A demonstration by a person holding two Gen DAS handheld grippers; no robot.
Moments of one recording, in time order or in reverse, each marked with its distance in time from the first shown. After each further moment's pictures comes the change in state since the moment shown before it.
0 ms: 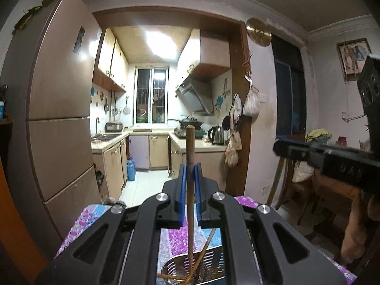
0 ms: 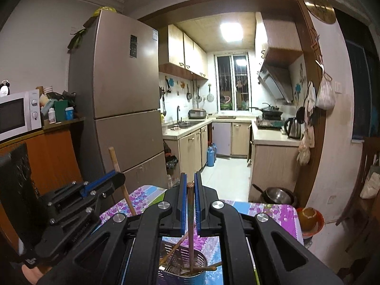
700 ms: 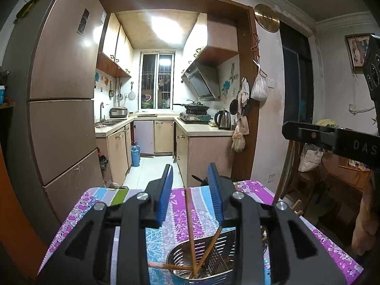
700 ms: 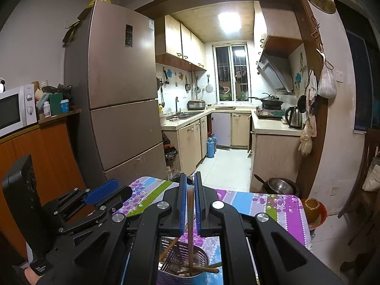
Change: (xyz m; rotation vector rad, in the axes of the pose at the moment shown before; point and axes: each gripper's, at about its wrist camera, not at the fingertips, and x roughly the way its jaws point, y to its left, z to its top) left arm 0.027 0.016 -0.016 -0.015 0.075 0.030; right arm 0.031 -0.001 -0.019 0.018 0.044 -0.002
